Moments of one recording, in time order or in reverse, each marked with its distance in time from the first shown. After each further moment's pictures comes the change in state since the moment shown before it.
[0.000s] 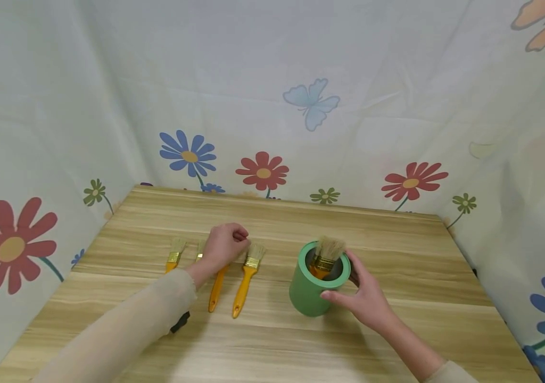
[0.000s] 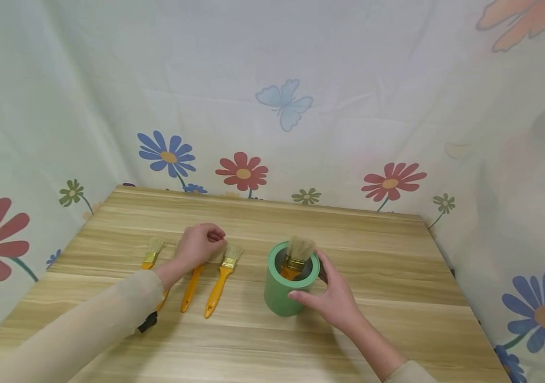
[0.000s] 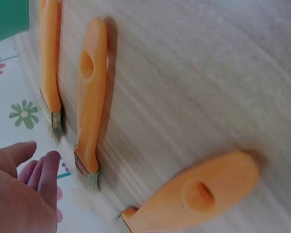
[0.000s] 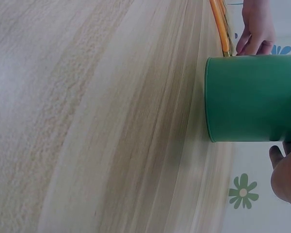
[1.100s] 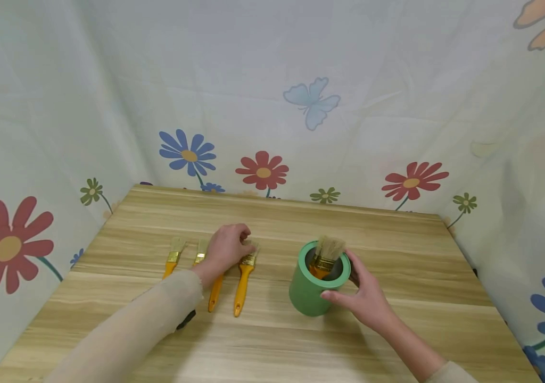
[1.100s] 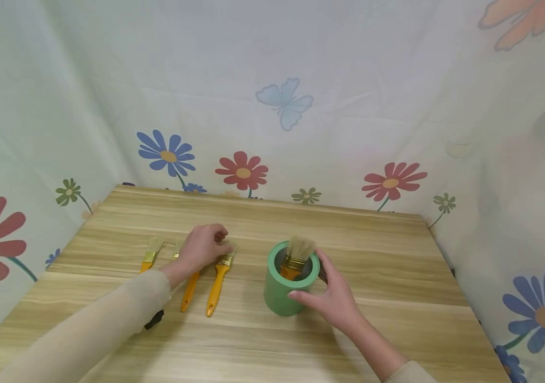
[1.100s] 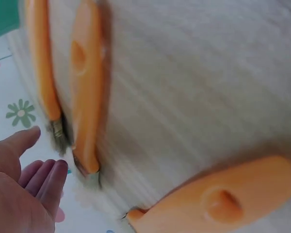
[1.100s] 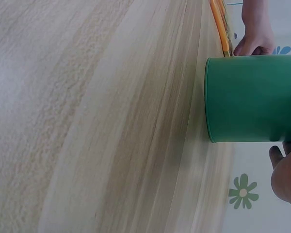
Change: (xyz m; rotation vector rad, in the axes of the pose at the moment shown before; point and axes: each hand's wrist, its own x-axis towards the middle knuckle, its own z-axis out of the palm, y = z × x) left_hand 0.005 0.004 0.008 0.202 -0.063 0.039; right_hand 0.000 0.000 0.001 0.001 0.005 -0.008
